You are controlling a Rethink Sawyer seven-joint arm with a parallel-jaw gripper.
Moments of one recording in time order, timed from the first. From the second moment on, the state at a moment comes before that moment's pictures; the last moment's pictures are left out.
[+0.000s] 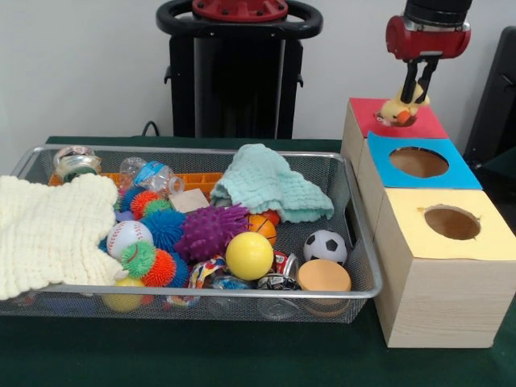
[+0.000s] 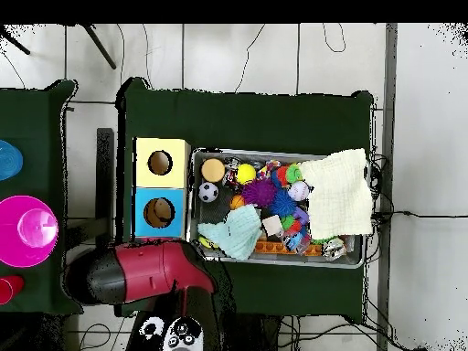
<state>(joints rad) 0.14 -0.86 -0.02 1.89 -0.05 0.56 1.70</state>
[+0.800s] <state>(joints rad) 0.12 -0.84 -0.02 1.90 -0.05 0.54 1.70</state>
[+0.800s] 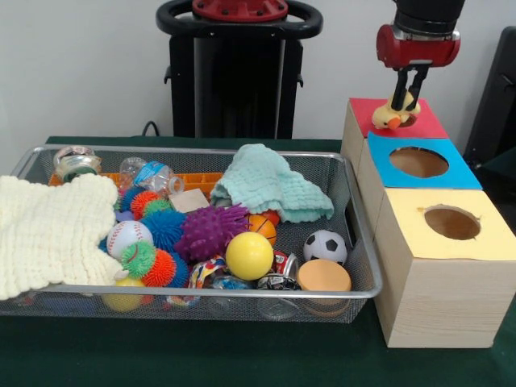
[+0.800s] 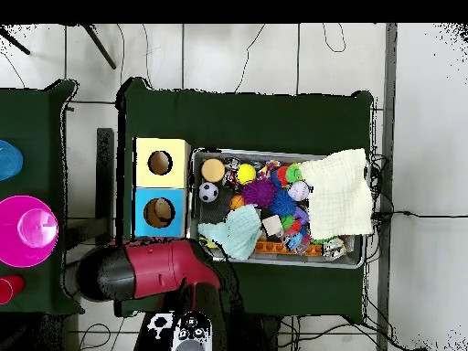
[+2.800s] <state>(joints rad) 0.20 -0.87 -0.04 1.98 -0.01 0.50 1.70</state>
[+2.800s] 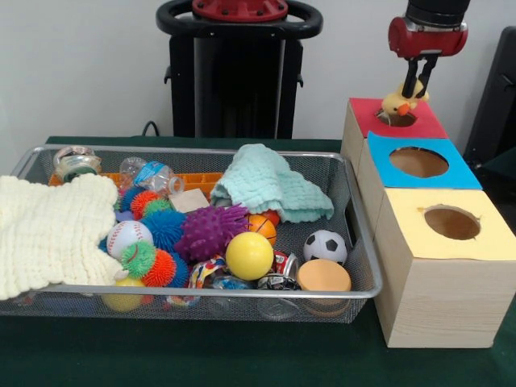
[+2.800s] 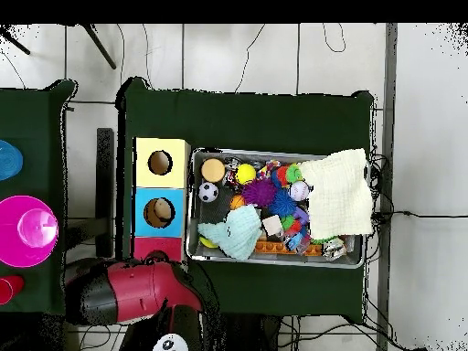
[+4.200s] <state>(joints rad) 0.21 -0.85 -0.06 1.99 0.00 0.45 1.70</state>
